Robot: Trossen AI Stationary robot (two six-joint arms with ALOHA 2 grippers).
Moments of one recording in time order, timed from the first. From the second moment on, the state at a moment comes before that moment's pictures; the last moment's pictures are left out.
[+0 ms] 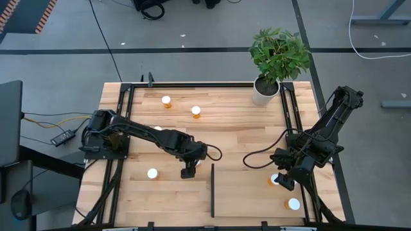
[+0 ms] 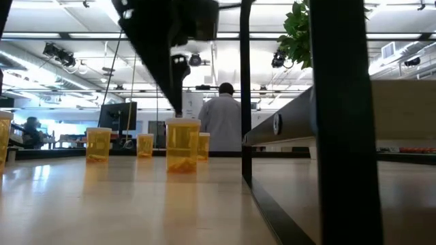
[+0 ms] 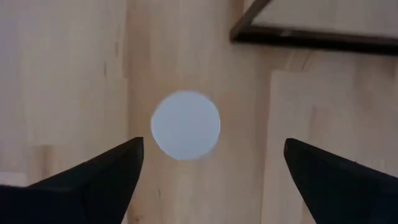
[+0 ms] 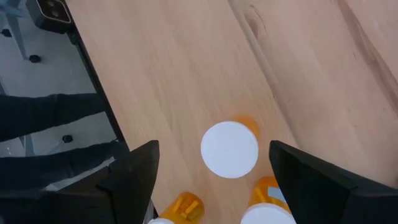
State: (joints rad) left arm -0.21 1.80 1.38 -0.81 0.02 -0.25; right arm 0.87 1.08 0.96 -1.03 0.13 1.38
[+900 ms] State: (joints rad) left arm -0.20 1.87 1.31 -0.64 -0.03 -0.25; right arm 0.87 1.08 0.96 -1.03 0.14 1.43
